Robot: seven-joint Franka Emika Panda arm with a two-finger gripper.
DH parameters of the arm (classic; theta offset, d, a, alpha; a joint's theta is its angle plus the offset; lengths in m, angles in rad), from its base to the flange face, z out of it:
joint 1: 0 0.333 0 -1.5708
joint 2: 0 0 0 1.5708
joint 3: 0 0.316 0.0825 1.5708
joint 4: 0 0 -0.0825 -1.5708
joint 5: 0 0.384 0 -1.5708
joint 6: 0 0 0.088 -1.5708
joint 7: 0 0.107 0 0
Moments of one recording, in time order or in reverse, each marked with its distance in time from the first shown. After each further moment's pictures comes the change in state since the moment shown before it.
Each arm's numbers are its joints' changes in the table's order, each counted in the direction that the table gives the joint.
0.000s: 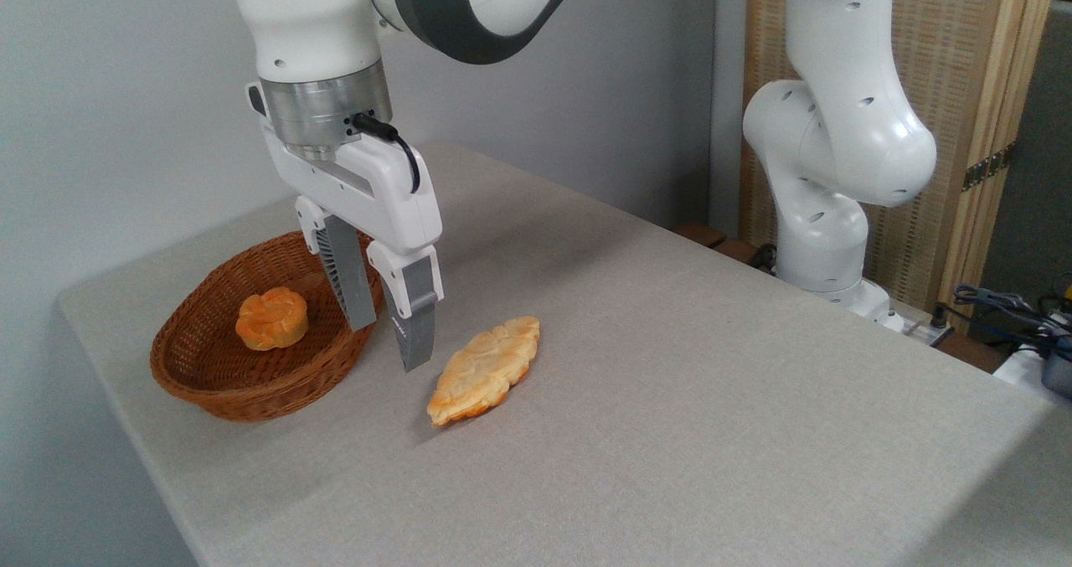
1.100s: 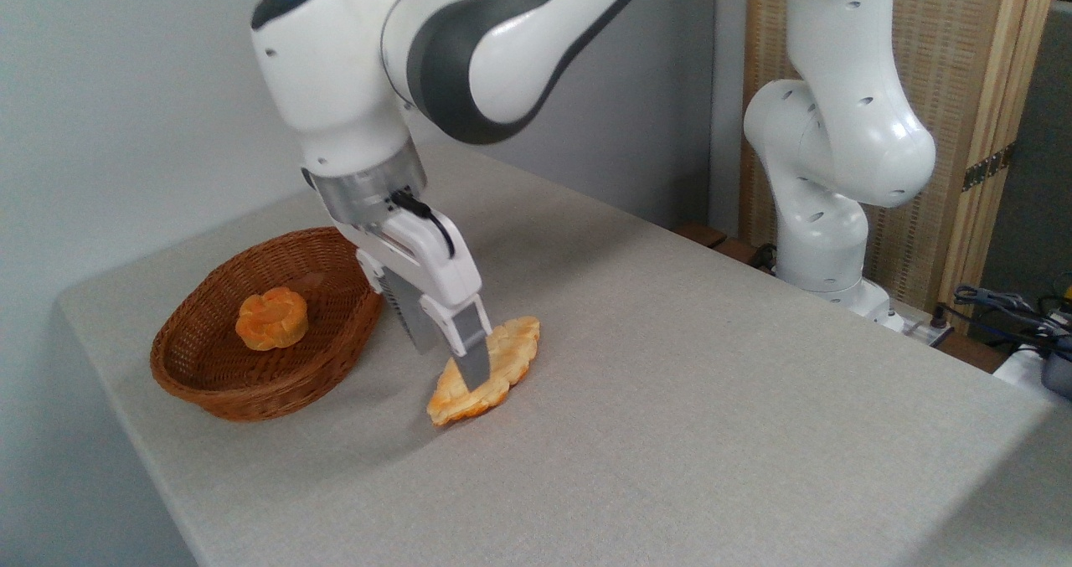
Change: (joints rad) arm -0.021 -0.015 -0.024 -0.204 -0.012 0.001 -0.015
